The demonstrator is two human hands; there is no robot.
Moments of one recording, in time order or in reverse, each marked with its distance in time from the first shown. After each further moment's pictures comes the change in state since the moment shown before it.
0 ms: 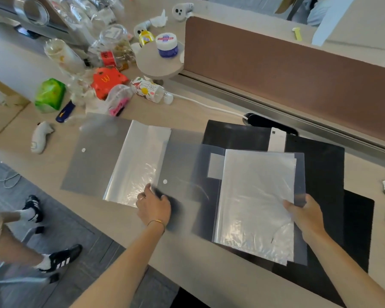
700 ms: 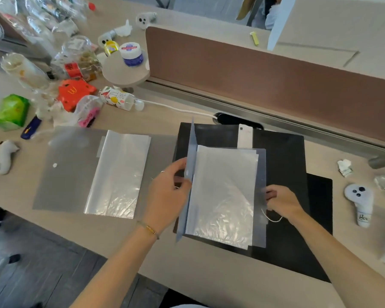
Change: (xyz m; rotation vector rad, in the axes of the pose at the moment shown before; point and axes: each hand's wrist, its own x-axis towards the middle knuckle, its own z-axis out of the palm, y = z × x) left_hand -0.115 0.121 -0.080 -0.294 -0.386 0.646; right_hand 0.000 -0.005 -0.036 -0.361 -0.242 -0.114
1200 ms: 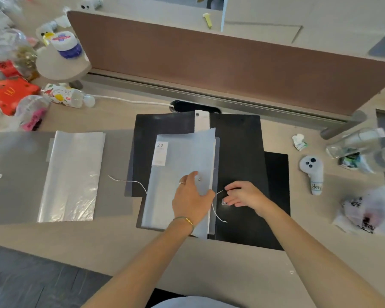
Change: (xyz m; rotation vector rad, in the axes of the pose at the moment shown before) left_hand -0.010 0.004 0.190 0.294 -0.146 -0.170; right_hand -0.023 0.032 -0.013 0.312 -0.271 0.152
